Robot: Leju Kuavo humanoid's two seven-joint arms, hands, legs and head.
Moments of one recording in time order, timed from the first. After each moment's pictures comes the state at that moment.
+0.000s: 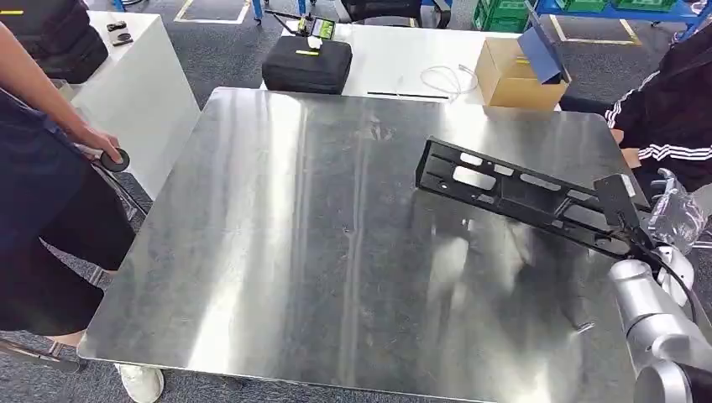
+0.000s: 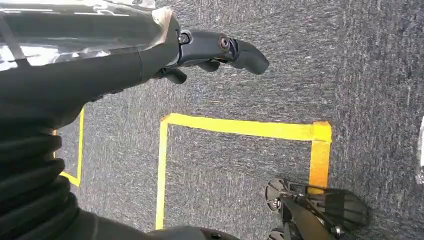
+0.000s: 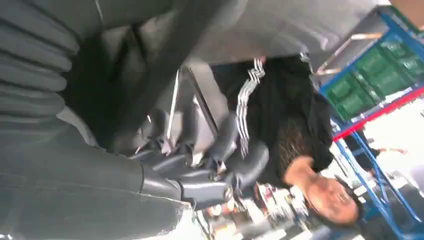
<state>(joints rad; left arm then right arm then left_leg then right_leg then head) -0.10 -0.19 1.18 -0.19 -1.18 0.26 -0.16 -0.77 -0.39 -0.14 -0.35 0.77 -0.63 -0.17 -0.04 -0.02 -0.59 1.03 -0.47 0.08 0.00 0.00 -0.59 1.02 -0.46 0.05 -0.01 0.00</state>
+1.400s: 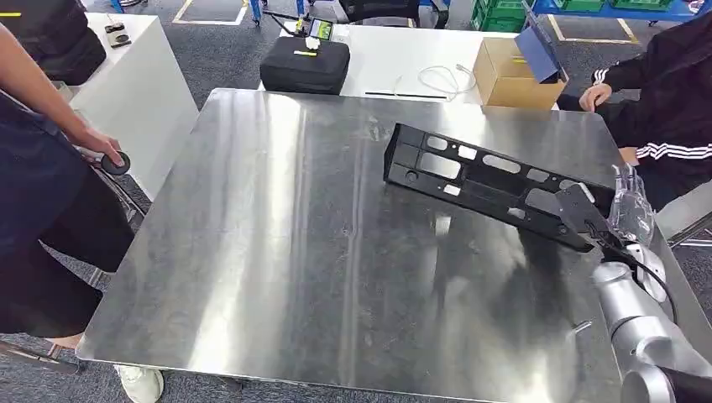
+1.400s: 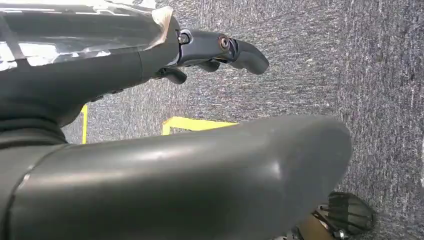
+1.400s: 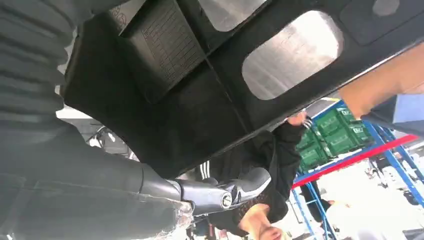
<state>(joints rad) -0.10 -0.19 1.17 -0.19 -1.19 0.27 -0.14 -0.74 -0.35 -0.12 -0.39 0.84 -0.46 -0.25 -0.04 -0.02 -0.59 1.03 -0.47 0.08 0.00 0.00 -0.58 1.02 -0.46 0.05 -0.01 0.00</state>
